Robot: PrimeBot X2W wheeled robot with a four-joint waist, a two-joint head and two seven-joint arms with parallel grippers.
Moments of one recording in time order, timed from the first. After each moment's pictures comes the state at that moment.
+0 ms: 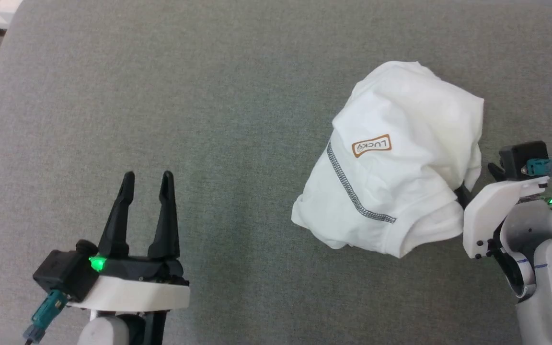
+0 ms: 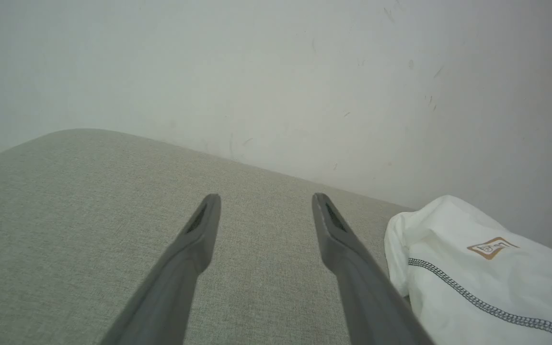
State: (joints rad) left arm -0.03 0.06 -0.03 -0.11 -0.35 -0.12 -0.26; right arm -0.29 -0.14 -0.04 0.12 0.04 0.13 0.47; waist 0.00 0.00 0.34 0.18
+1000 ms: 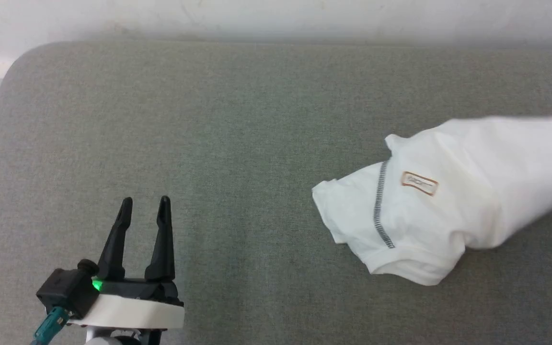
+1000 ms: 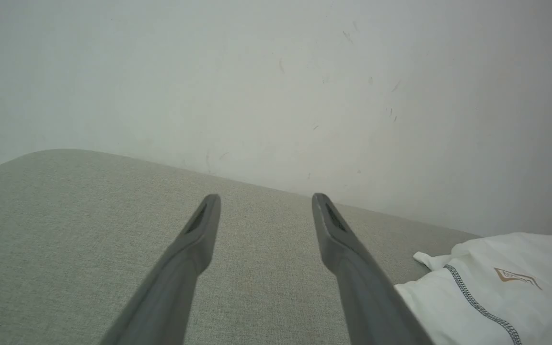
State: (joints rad) left arm 0.02 0.06 -0.01 -0.08 -0.33 -0.12 -0.26; right arm -0.24 -0.32 -0.30 -0.08 -0.04 0.13 0.43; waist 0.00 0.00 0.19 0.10
